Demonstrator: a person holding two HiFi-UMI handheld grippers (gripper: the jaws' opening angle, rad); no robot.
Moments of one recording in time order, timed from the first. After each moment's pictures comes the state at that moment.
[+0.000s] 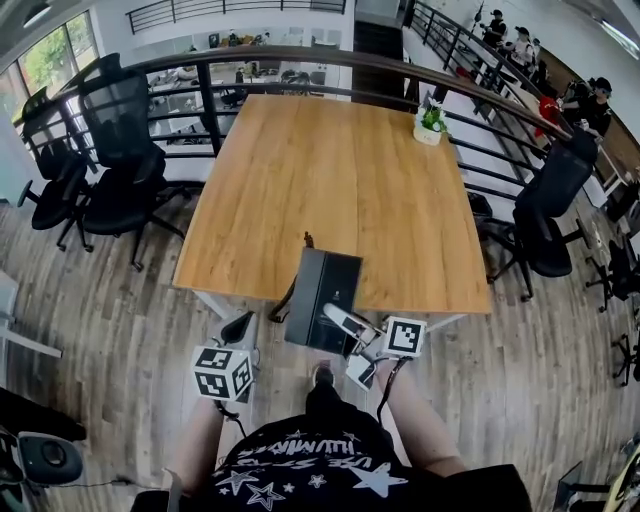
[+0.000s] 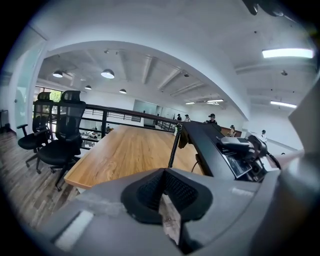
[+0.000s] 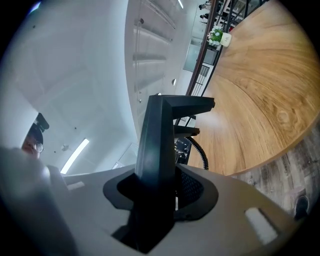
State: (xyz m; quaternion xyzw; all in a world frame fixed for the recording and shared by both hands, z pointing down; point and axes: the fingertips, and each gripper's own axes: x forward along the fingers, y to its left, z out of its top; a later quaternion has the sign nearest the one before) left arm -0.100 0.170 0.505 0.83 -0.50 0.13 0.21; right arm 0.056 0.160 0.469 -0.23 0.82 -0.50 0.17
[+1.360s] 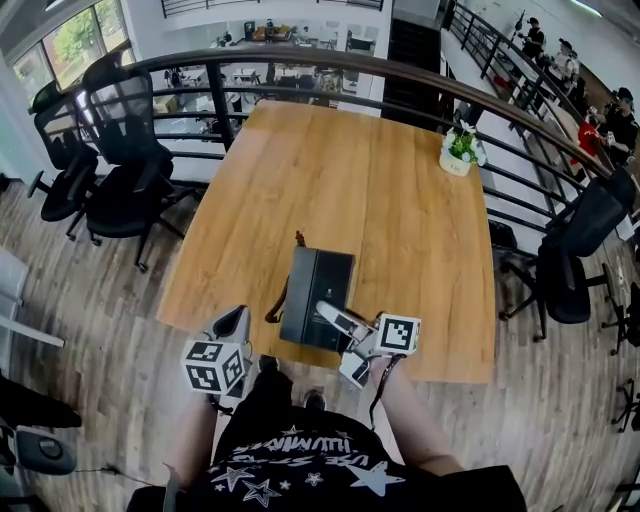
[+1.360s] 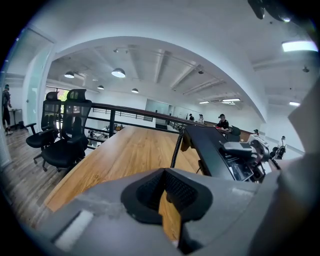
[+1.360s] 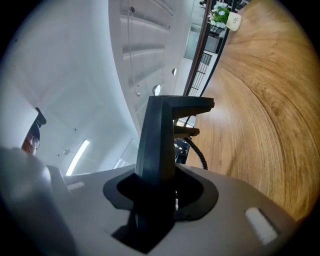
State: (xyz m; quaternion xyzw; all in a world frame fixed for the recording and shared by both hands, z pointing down) left arm -0.059 -0.006 0.509 0.79 -0.56 0.13 0.23; right arm 0.100 -0.032 0.483 -0.17 0.83 -0.51 0.13
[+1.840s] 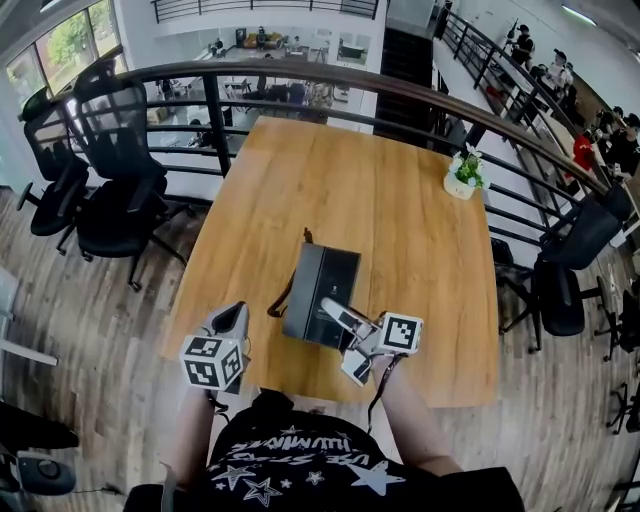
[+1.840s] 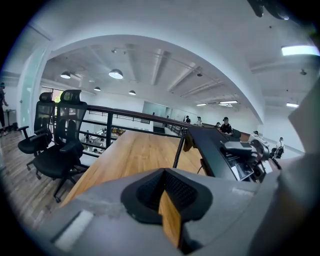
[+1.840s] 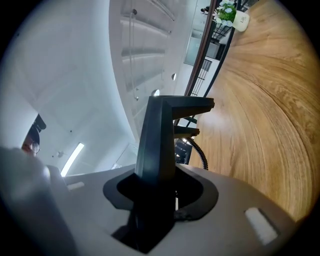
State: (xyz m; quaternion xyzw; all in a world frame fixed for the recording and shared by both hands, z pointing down) left arm -0.104 -0.102 0.499 0.80 -0.54 0.12 0.22; right arm 0.069 -0.124 0.475 -0.21 0.83 -0.51 0.14
